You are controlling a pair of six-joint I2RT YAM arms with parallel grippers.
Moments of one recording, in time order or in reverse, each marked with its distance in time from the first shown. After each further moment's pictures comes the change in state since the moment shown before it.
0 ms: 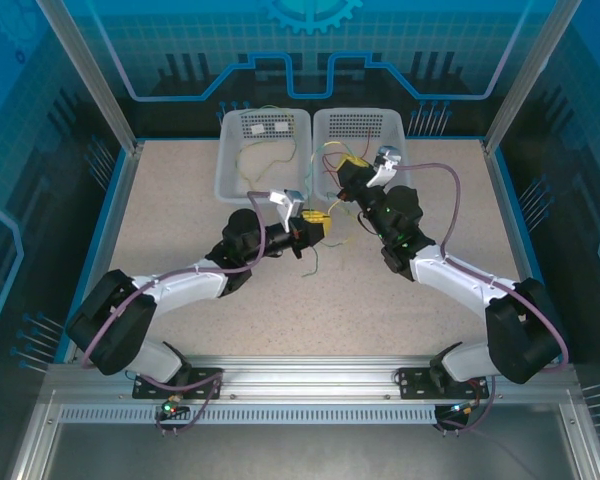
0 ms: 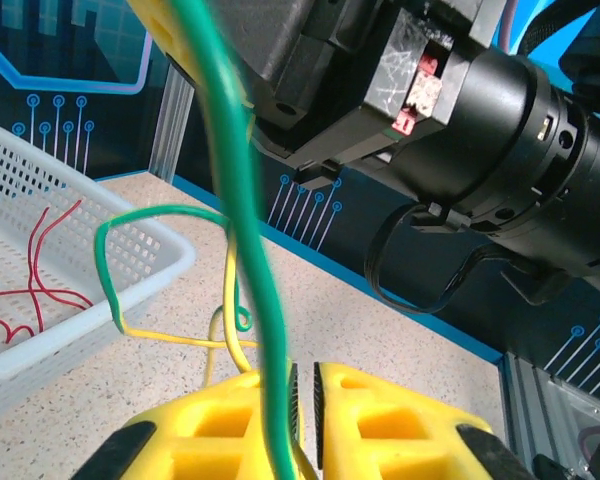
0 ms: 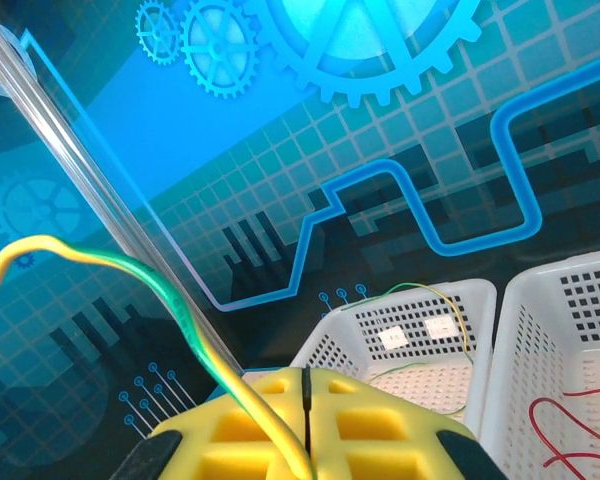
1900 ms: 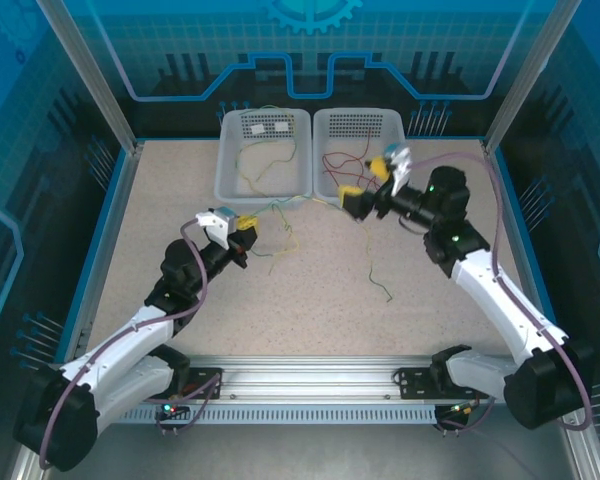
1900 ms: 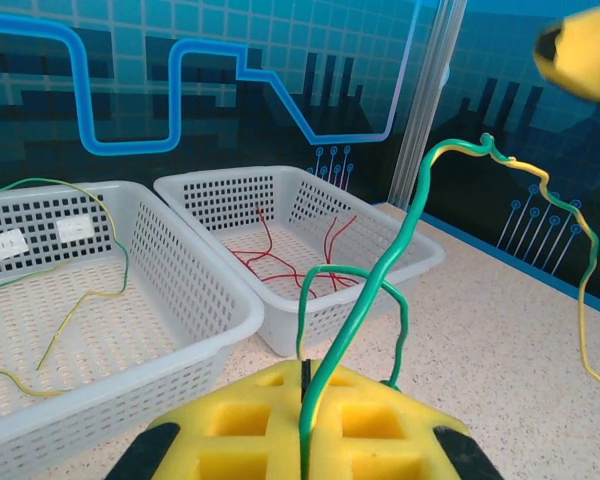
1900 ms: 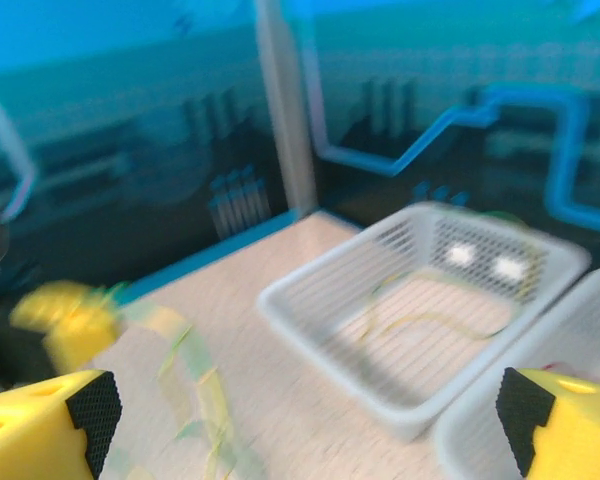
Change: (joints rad) left arm 0.224 -0.560 -0.314 -0.260 -0.273 0.201; right arm -0.193 -0.265 0.075 -0.613 -0.681 -0.454
